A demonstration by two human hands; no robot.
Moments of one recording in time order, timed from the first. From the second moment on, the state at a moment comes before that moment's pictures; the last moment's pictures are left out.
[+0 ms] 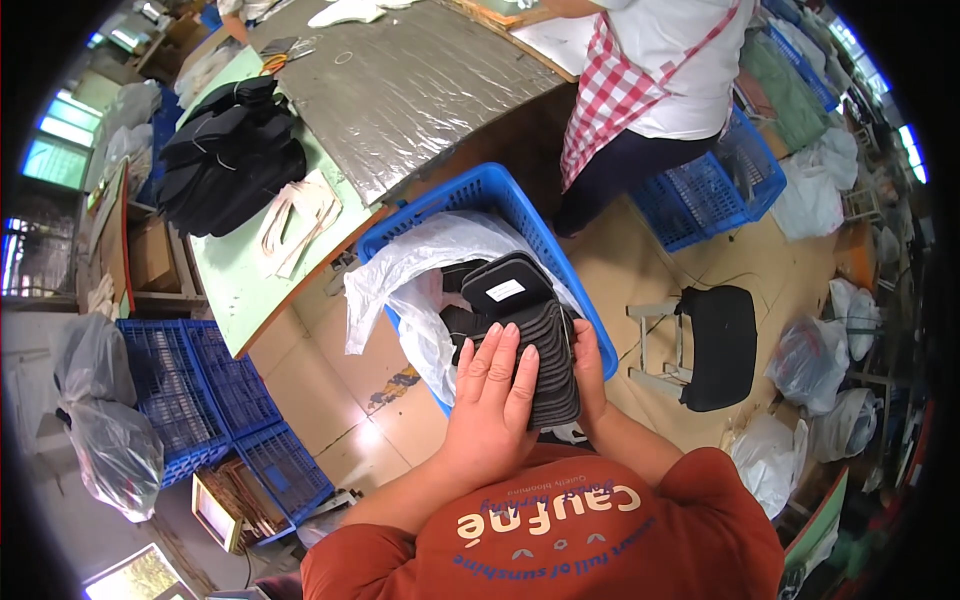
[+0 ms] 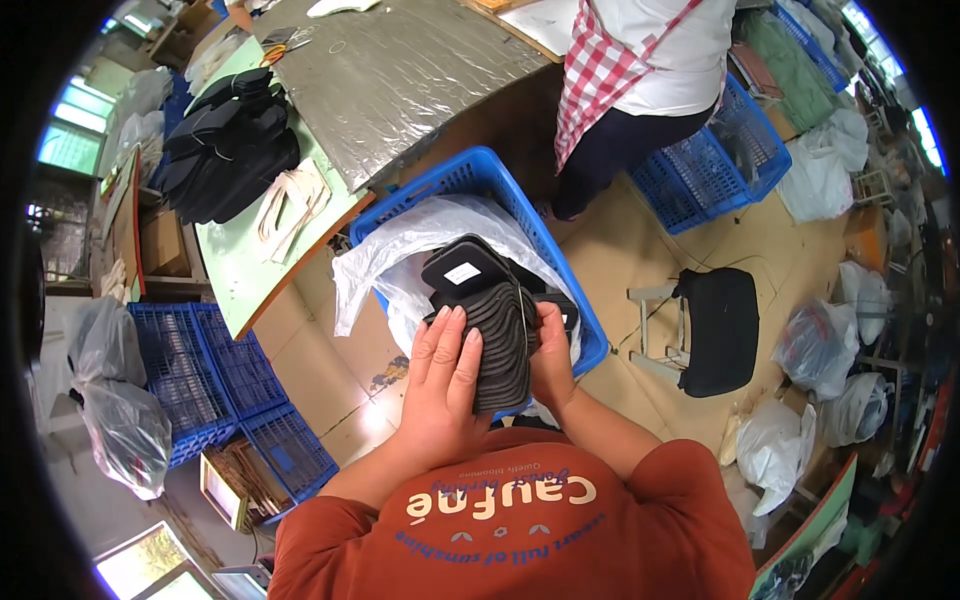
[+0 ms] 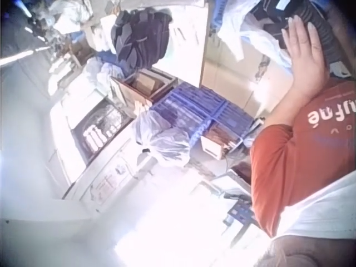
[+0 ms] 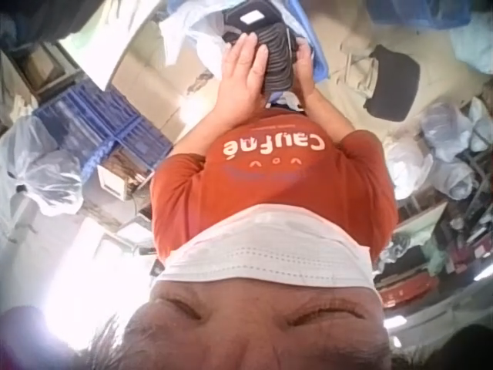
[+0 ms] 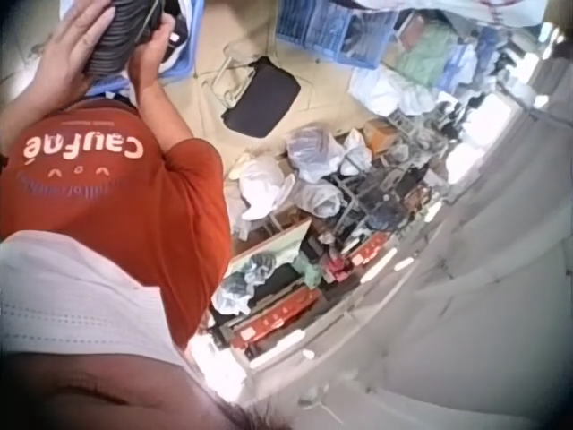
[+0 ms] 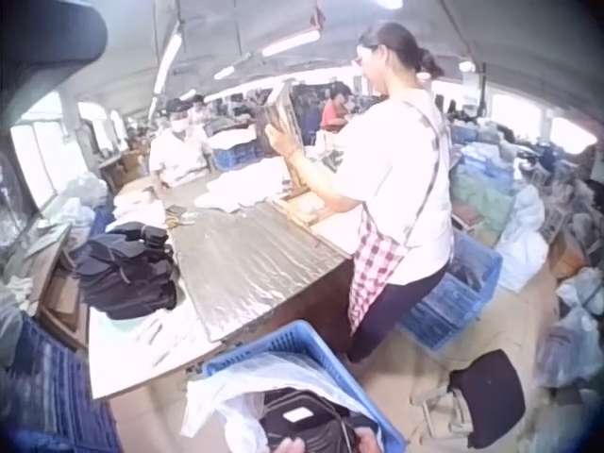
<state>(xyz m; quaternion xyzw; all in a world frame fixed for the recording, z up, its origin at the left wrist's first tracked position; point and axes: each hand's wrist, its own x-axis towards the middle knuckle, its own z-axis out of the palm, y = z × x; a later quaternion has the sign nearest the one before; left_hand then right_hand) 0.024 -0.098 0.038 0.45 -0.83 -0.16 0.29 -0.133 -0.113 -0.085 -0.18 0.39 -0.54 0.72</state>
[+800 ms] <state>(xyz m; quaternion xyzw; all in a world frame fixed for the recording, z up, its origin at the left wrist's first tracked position) 0.008 -0.088 0.051 0.42 -0.81 -0.09 0.39 -0.138 -0.112 -0.067 -0.14 0.31 -0.55 0.76</state>
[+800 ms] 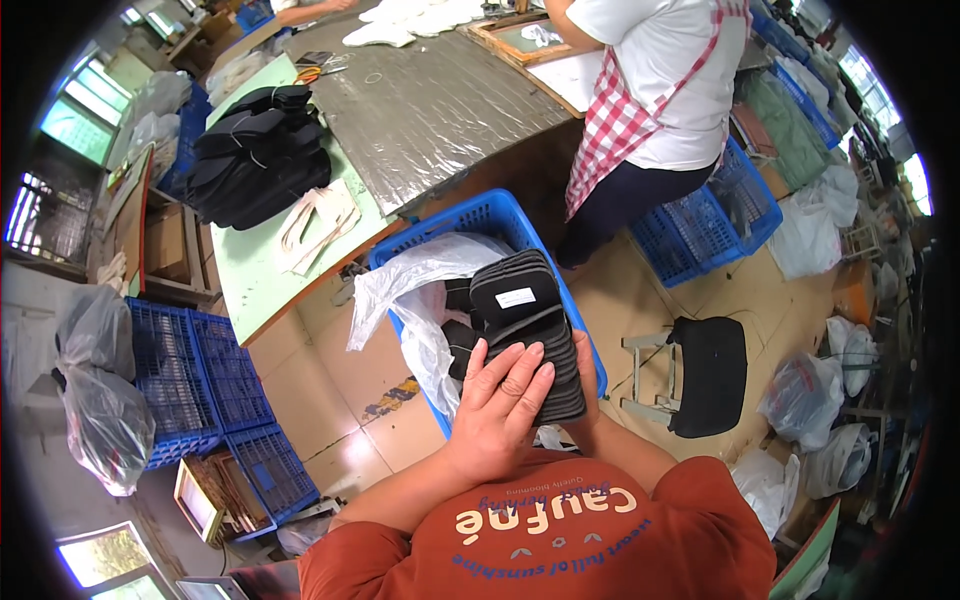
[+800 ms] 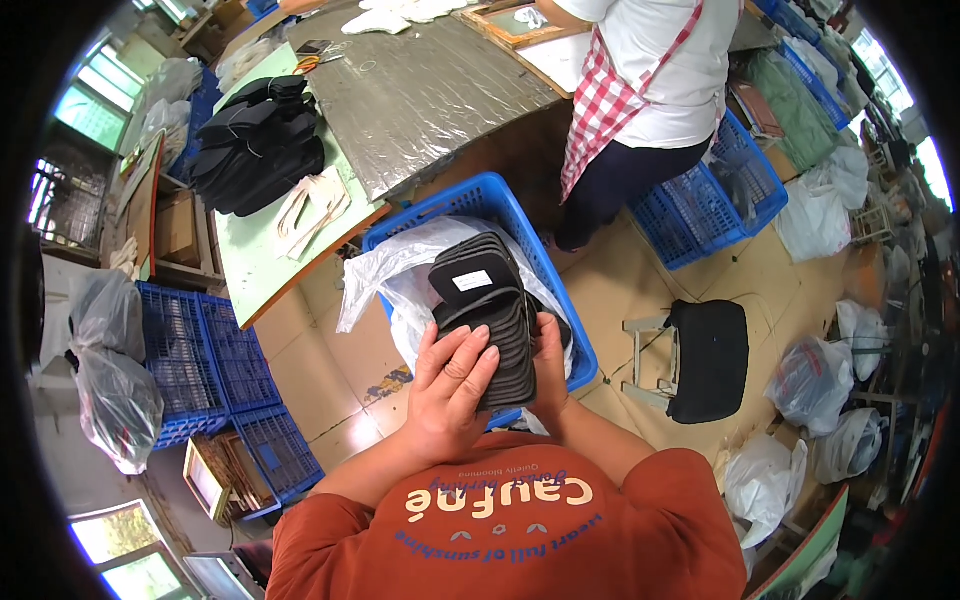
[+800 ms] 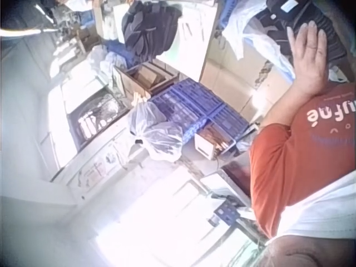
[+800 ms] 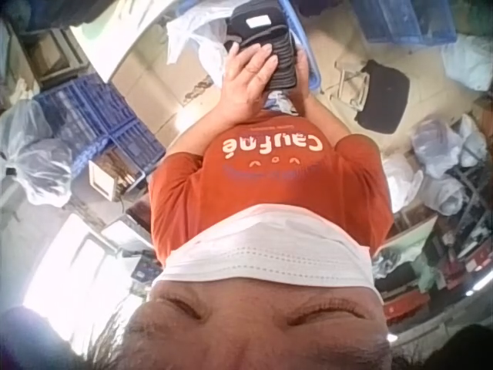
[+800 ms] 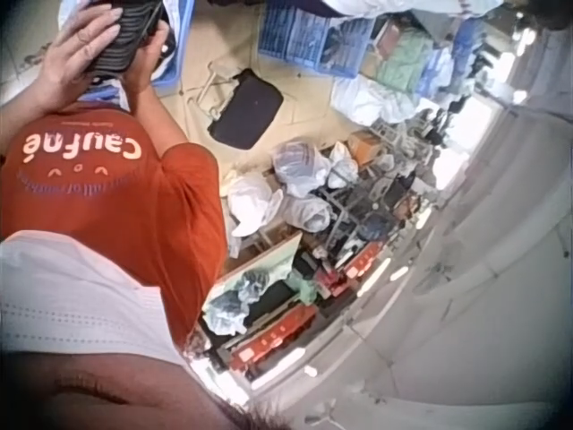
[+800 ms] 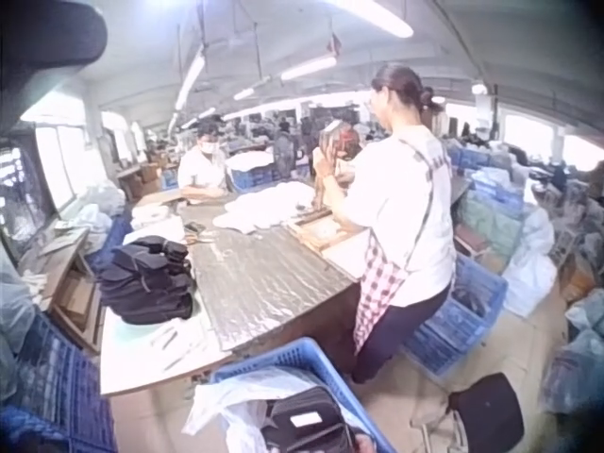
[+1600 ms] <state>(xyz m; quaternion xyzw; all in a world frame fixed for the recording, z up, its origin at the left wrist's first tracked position) 0.013 -0.088 0.047 0.41 -0.82 -0.03 0.41 -0.128 -0.107 -0.032 -0.21 0.29 -0.56 0.75</state>
